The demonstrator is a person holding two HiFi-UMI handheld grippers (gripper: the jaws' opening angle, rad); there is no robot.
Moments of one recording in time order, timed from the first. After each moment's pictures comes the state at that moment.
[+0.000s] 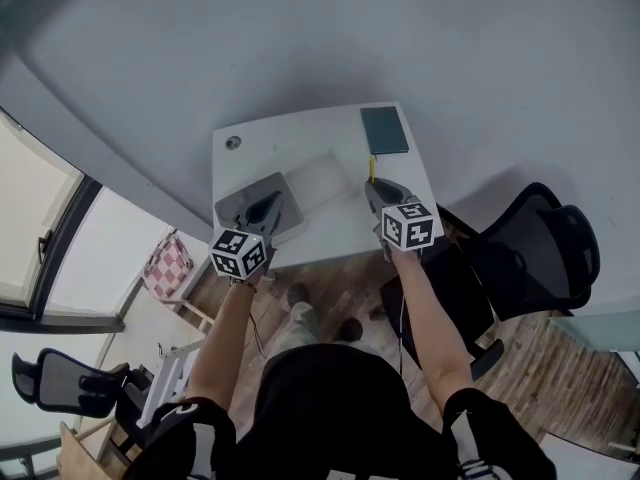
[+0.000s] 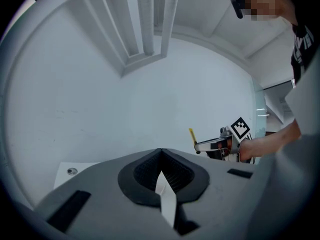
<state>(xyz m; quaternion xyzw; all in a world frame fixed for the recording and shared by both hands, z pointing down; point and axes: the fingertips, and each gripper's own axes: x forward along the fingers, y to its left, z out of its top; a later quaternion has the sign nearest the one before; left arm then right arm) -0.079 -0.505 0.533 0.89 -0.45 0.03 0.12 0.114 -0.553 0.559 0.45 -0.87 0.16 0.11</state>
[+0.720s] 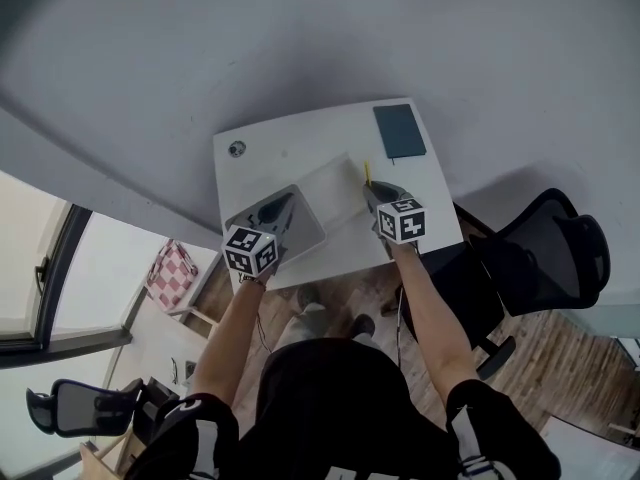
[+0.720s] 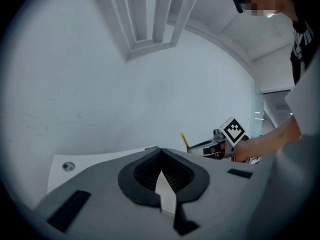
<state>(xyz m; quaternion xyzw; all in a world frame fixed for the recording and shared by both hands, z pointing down) -0.120 -0.589 0.591 0.89 -0.41 0.05 0.16 0.053 -0.630 0.642 0.45 -0.85 0.21 0.19</state>
